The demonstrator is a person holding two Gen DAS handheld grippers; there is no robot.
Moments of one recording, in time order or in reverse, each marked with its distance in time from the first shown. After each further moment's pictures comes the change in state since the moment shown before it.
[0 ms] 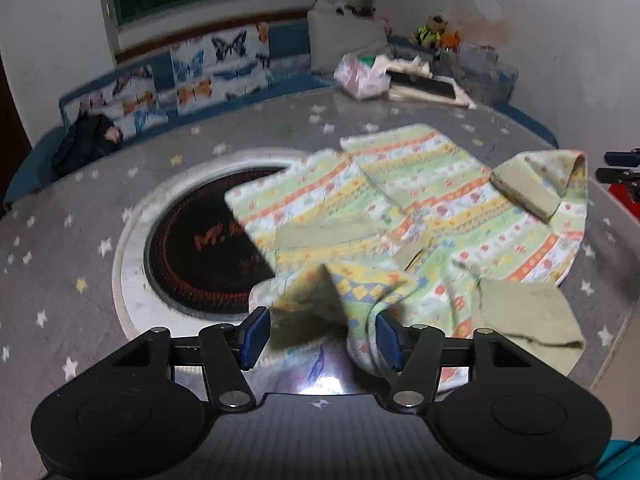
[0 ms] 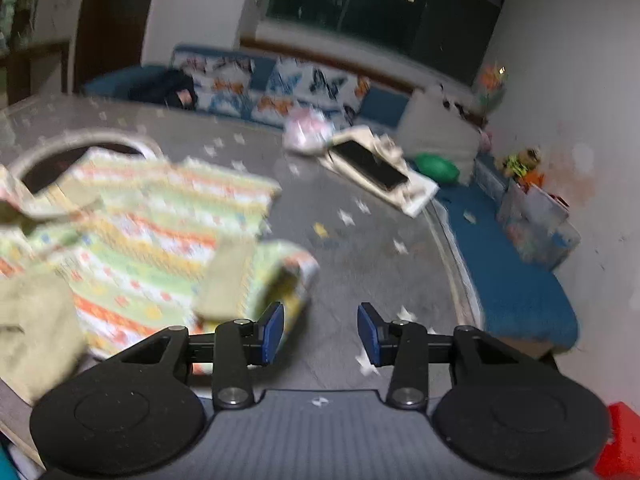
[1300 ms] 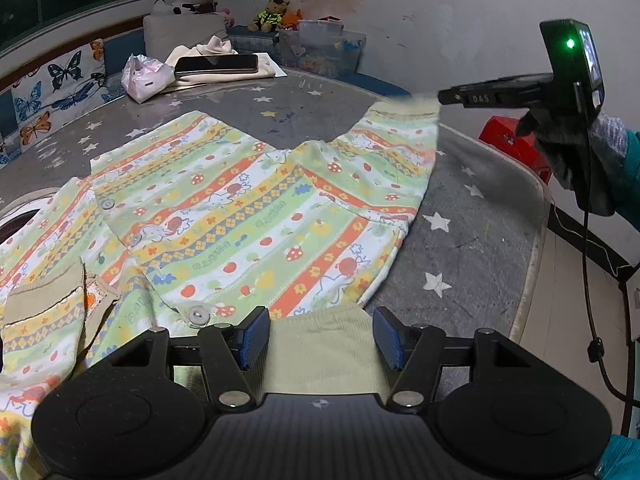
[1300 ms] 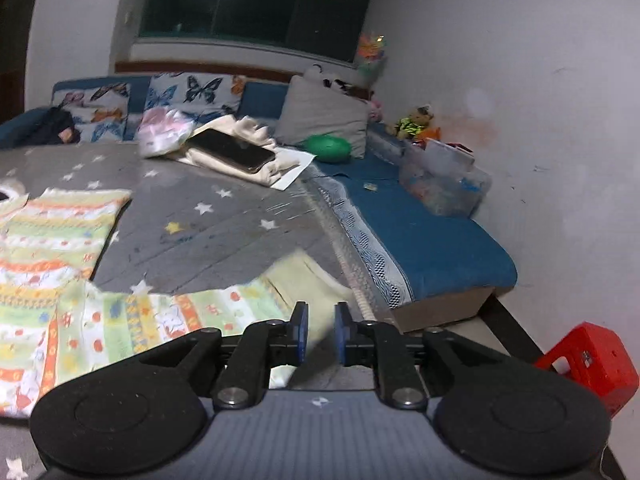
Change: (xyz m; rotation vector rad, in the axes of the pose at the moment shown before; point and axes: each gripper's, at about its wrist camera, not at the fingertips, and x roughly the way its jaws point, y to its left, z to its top) left arm 0.078 -0.154 0.003 0.232 0.036 -0.375; right arm 0.043 -0.079 -0.038 0.256 0.013 -0.291
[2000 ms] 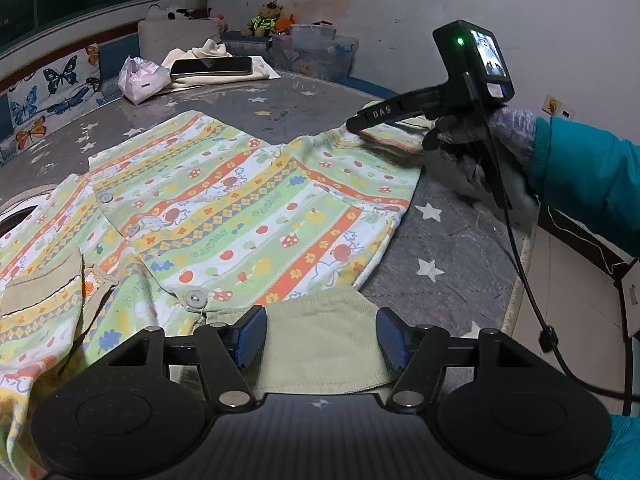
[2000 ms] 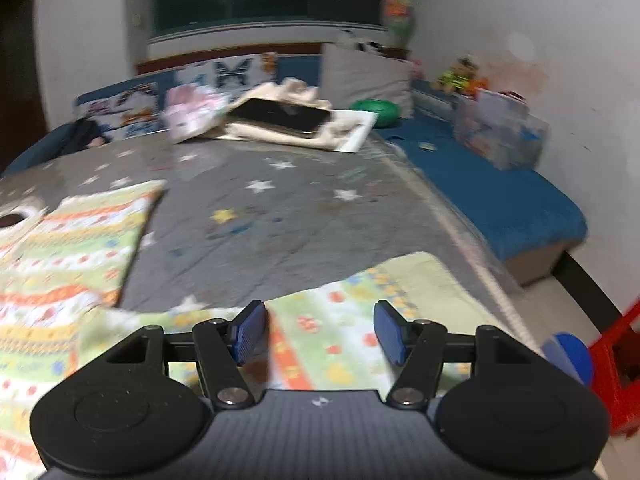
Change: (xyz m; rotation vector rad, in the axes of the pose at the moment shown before) left arm -0.005 0.000 -0.013 0.007 -0.020 -0.019; right arm 0.085 0.031 0.002 0.145 0.118 0.148
